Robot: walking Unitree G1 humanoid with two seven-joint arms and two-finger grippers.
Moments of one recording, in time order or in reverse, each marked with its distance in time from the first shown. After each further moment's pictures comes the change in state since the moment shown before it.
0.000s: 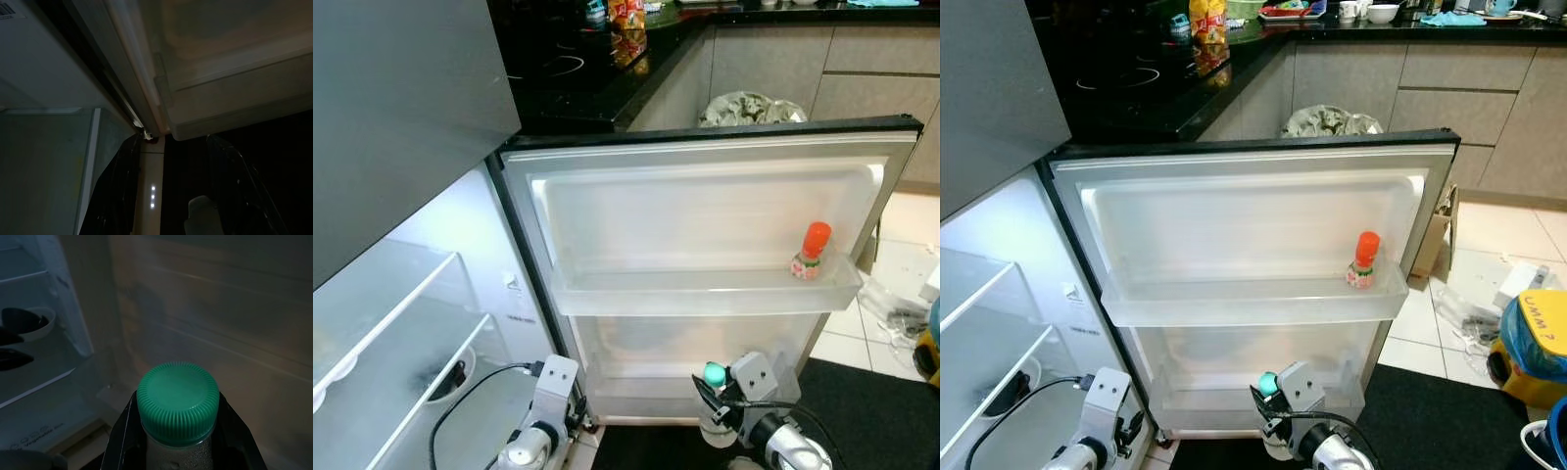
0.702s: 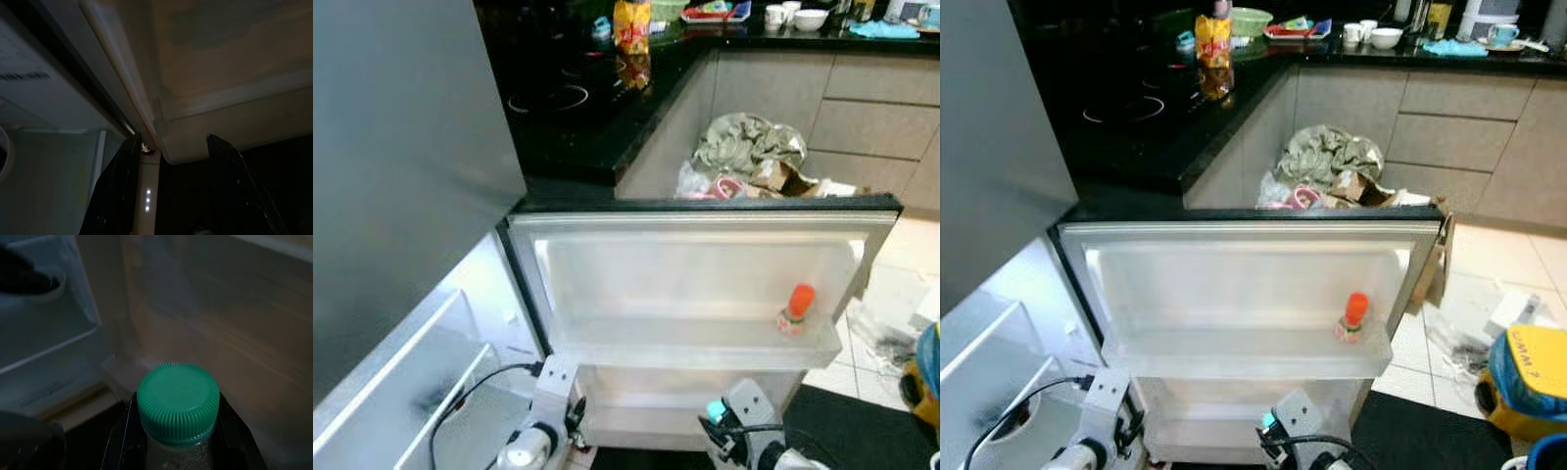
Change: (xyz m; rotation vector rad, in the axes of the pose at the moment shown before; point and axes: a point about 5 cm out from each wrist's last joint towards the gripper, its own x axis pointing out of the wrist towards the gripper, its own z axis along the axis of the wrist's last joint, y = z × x) left arm -0.001 0.000 -0.002 -0.001 0.005 0.001; right arm -0.014 0.007 -0.031 -0.040 0.180 0.072
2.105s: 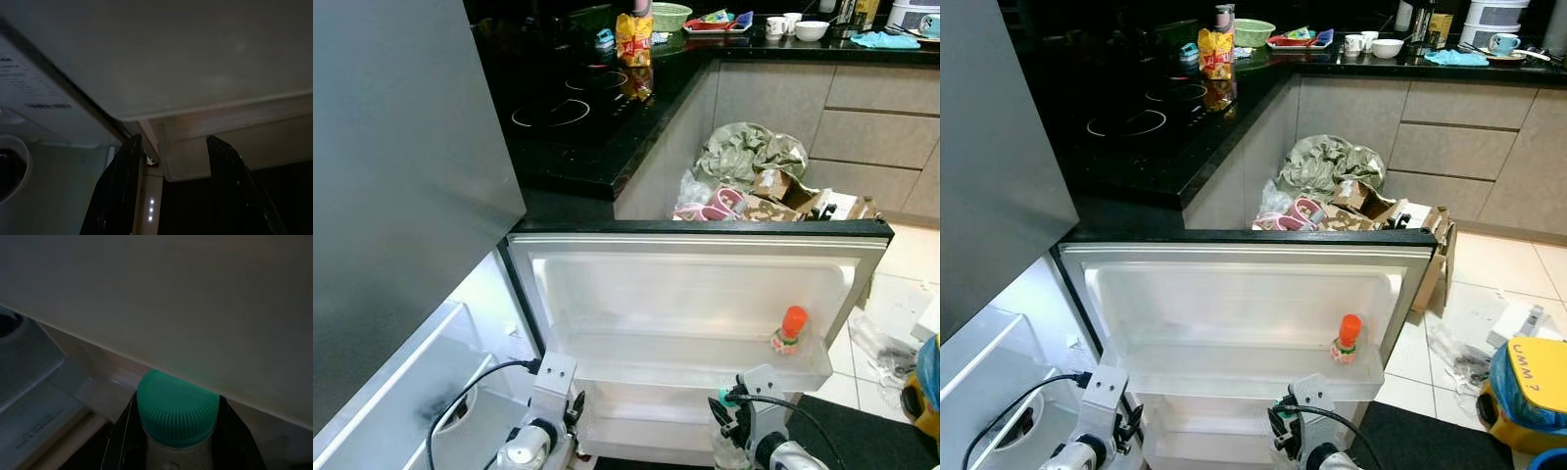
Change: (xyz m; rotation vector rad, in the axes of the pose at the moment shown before) left arm 0.000 0.002 0.003 -0.001 -0.019 0.016; right arm 0.002 -0.011 -0.011 0.196 0.098 -0.212
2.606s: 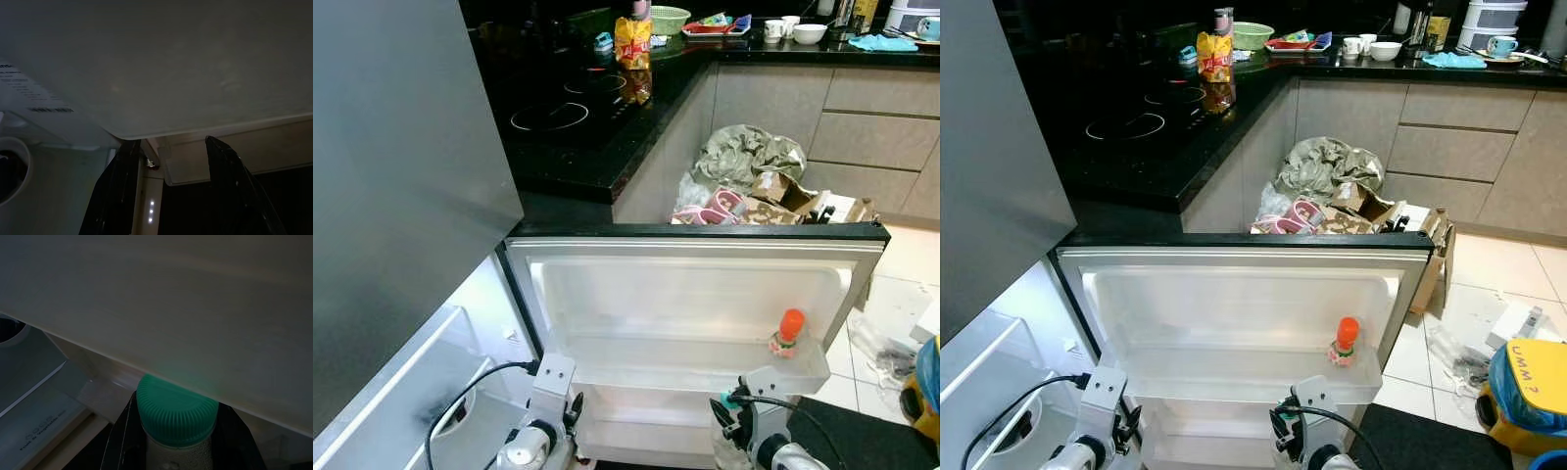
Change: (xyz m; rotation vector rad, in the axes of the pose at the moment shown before) left arm 0.000 0.002 0.000 -0.011 -0.006 0.016; right arm 0.000 0.005 0.003 0.019 -0.037 0.076
